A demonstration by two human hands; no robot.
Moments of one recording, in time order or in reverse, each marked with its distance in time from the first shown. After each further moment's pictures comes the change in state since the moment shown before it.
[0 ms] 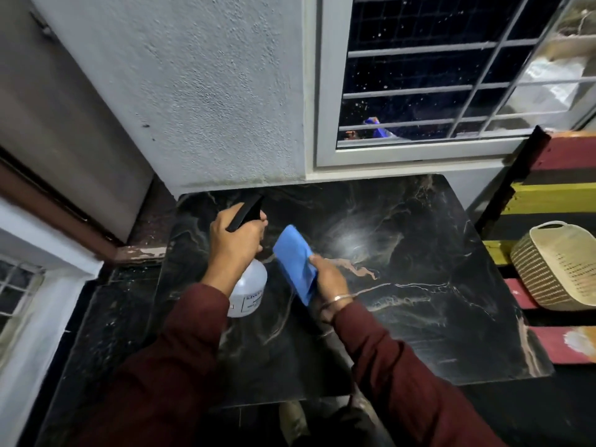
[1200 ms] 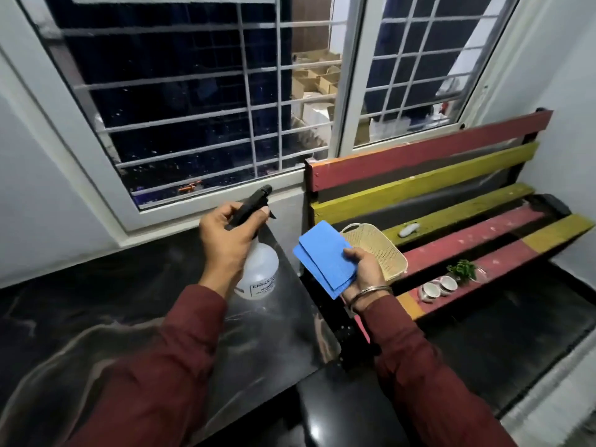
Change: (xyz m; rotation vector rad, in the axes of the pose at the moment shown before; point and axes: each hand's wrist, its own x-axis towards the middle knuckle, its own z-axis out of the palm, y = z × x) left_hand -0.184 0.111 0.363 -0.351 -0.352 0.418; right_hand -0.115 -0.210 -0.432 0.510 0.300 -0.224
